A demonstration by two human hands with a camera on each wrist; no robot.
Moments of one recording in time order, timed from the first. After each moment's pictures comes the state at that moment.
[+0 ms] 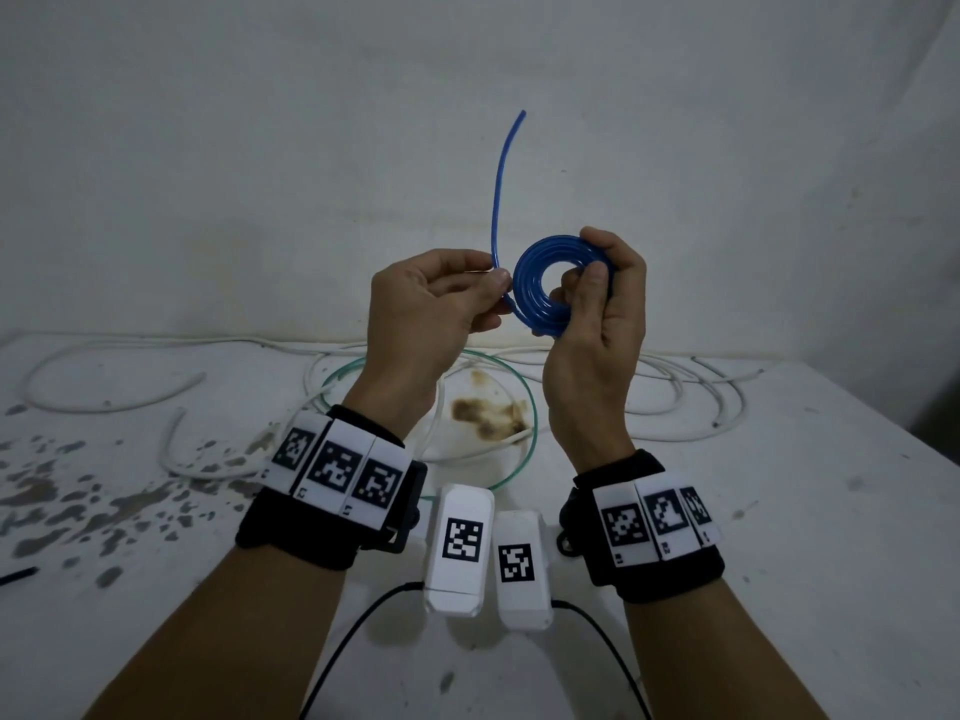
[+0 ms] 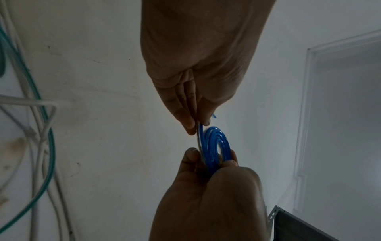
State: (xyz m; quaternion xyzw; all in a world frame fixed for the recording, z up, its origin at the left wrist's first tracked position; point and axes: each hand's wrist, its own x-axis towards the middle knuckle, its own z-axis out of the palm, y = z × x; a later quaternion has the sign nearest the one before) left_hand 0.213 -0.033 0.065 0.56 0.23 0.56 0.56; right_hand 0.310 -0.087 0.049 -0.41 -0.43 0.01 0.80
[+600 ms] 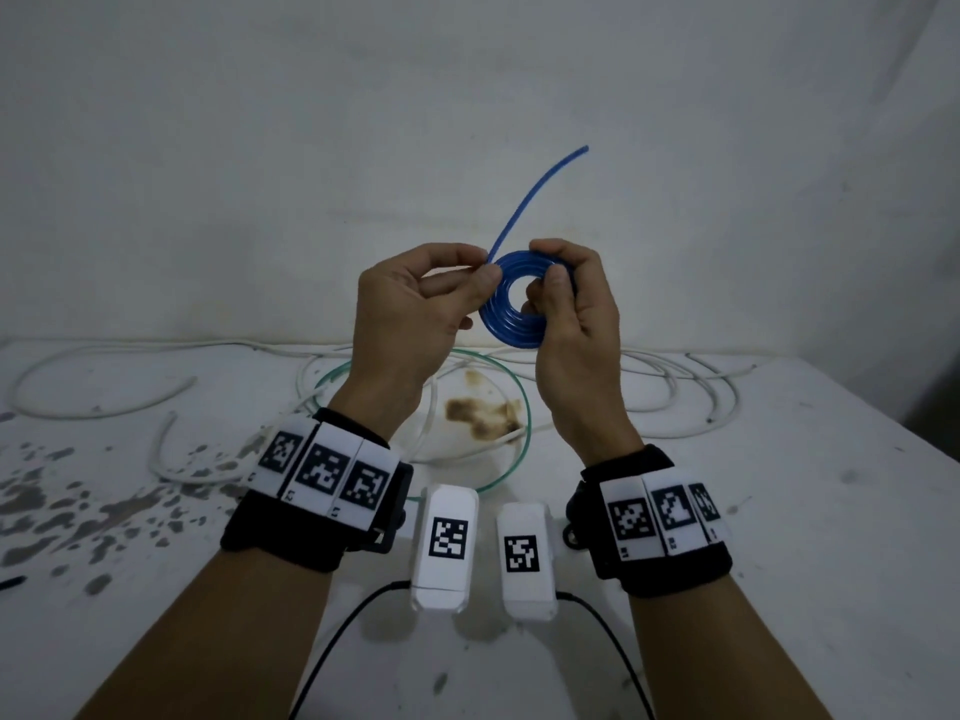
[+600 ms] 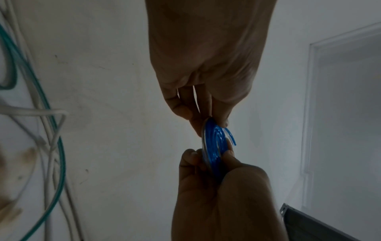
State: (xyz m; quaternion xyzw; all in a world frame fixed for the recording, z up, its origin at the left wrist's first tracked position) left_hand 0.212 -0.030 0.060 0.61 0.21 0.58 0.49; right_hand 0.320 -0.089 0.048 -0.47 -0.50 0.07 0.72
